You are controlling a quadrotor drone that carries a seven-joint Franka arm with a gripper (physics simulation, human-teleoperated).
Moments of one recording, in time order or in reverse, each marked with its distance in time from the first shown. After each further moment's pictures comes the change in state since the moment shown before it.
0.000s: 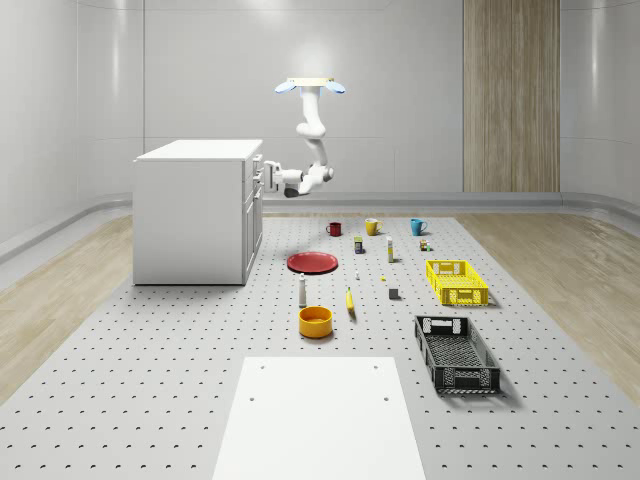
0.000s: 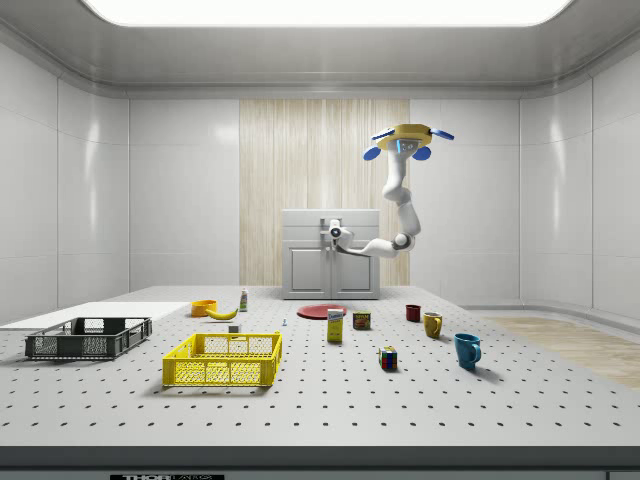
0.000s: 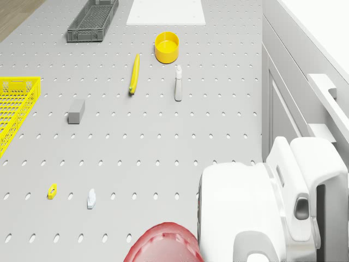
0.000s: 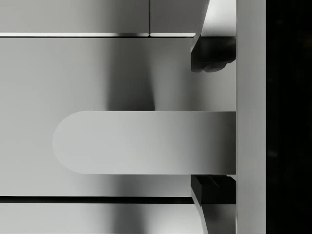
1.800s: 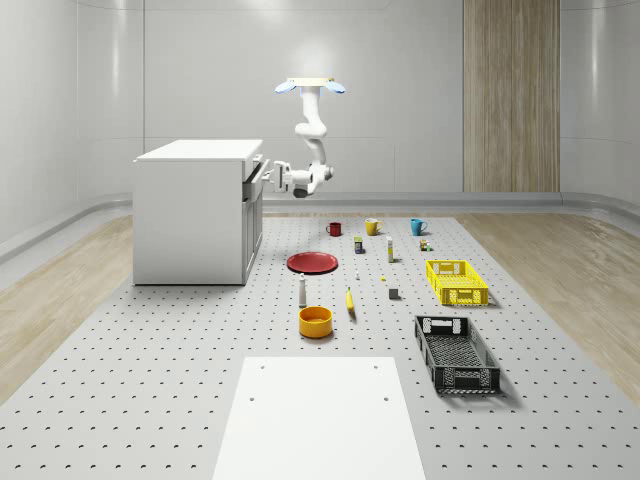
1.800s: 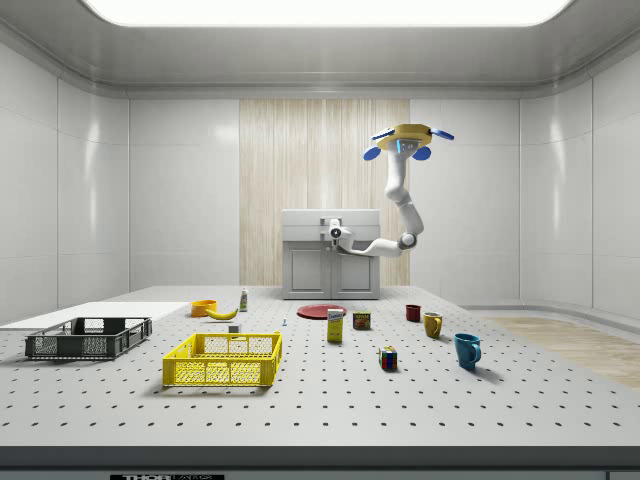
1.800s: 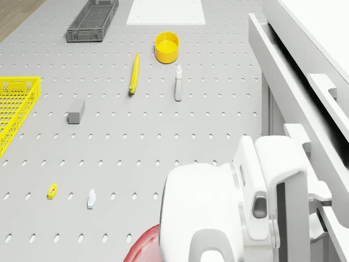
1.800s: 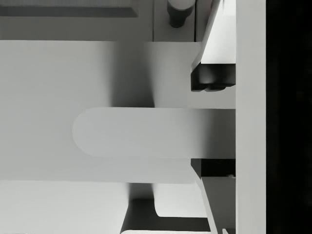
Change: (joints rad) arm -0.199 -0.057 0.014 -0.049 -0.101 -0.162 0.041
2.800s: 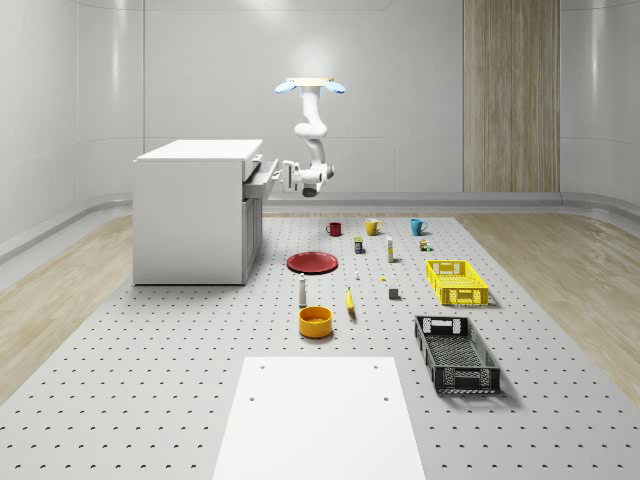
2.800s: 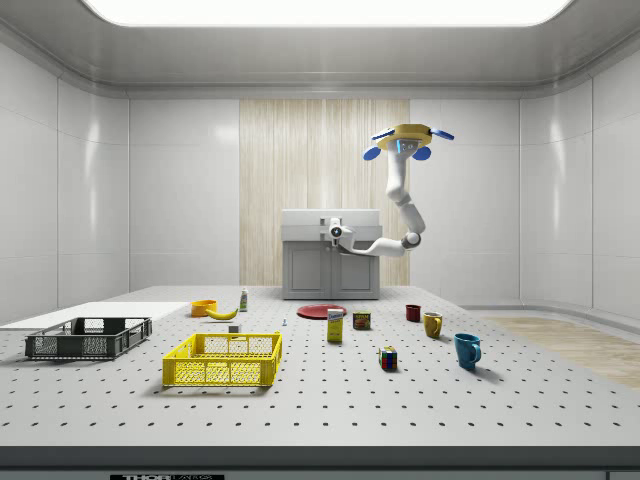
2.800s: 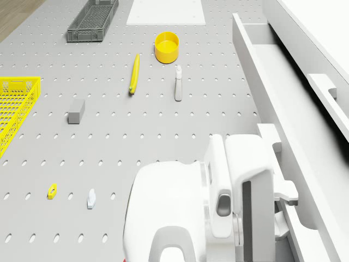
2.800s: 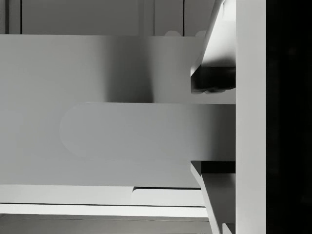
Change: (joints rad) arm -0.077 -0.033 -0.077 -0.020 -0.077 -0.123 0.008
